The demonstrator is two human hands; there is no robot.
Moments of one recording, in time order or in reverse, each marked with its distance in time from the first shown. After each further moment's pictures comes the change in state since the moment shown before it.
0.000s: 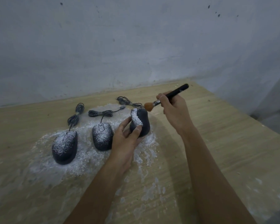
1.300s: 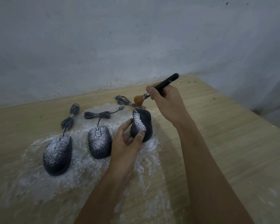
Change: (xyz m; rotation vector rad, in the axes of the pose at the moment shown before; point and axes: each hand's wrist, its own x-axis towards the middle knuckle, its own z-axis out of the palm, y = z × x) left_hand 0.002 -0.010 -0.006 0.173 -0.013 0.070; right_hand 0.033 -0.007 0.022 -0.063 -0.101 -0.079
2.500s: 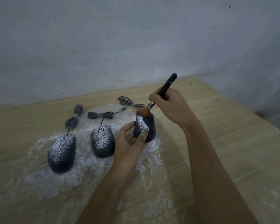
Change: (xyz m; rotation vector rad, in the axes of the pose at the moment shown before) left_hand 0.000 0.003 0.004 -0.006 0.036 -0.028; right_hand -0.004 -0.003 -0.009 -0.059 -0.128 0.033
